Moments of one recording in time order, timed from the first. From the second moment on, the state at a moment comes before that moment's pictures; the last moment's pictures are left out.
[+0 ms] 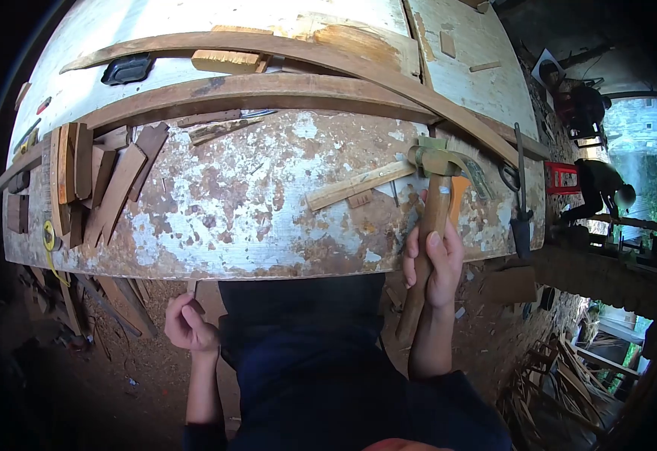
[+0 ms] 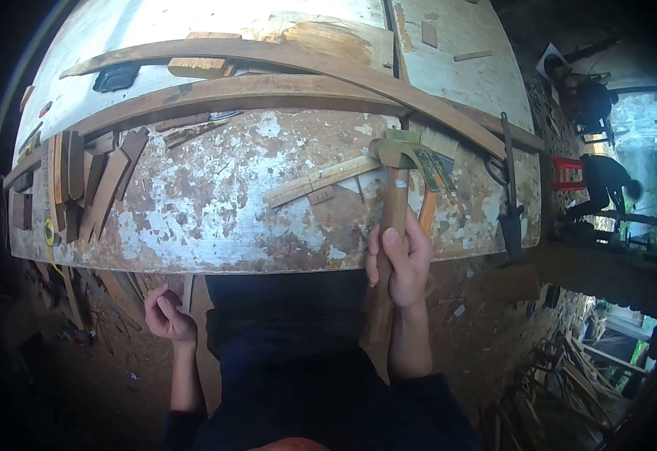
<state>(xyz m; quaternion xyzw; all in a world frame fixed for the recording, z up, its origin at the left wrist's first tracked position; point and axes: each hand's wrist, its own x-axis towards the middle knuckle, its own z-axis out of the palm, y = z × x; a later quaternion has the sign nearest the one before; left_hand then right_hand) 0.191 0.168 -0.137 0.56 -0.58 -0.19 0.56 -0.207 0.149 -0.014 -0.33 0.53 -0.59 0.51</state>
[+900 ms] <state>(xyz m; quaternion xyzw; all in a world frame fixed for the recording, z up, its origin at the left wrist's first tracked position) 0.318 0.364 -0.319 0.60 0.06 -0.77 0.21 -0.206 0.144 -0.021 -0.33 0.56 -0.57 0.51</state>
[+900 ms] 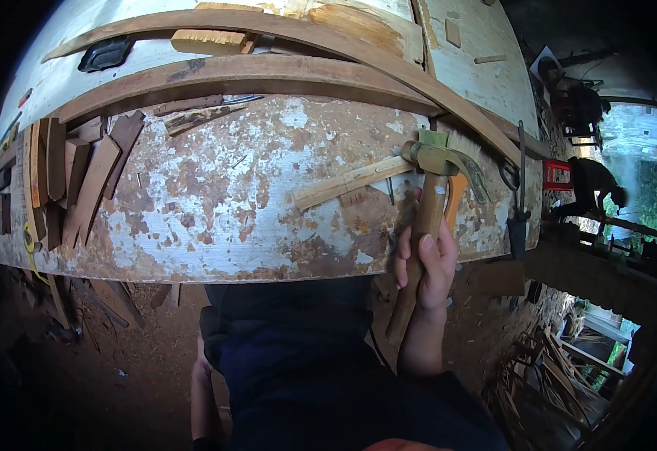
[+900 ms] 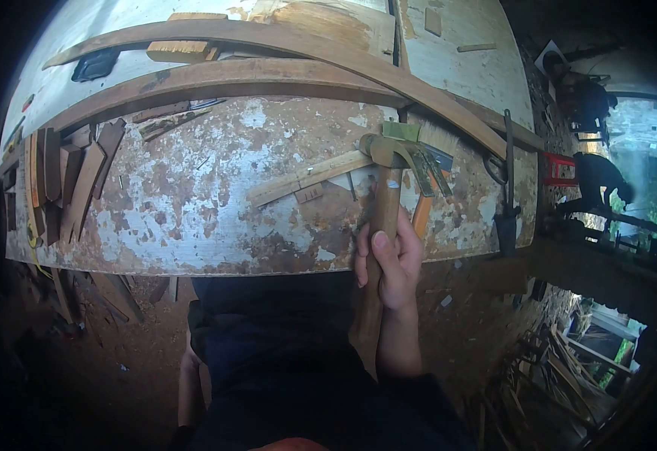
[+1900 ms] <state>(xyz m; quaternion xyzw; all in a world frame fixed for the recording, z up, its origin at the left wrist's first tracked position) 0.250 0.175 -0.171 0.71 -0.45 -0.21 0.50 -0.207 0.144 -0.026 -0.33 0.54 -0.58 0.51</state>
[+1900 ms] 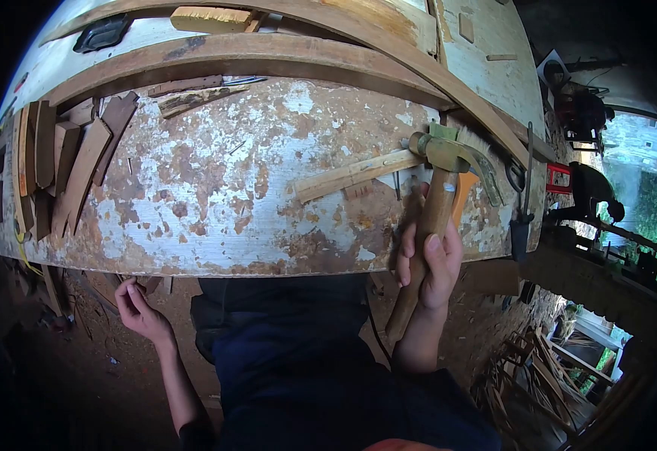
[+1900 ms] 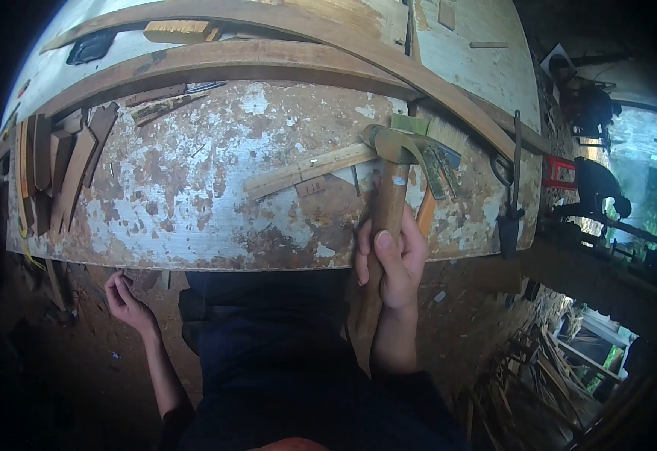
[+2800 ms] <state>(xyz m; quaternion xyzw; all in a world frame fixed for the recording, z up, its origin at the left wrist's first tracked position) 0.001 0.033 -0.043 0.42 -0.78 -0.24 0.40 -0.169 0.163 0.047 -0.39 0.51 -0.62 0.45</state>
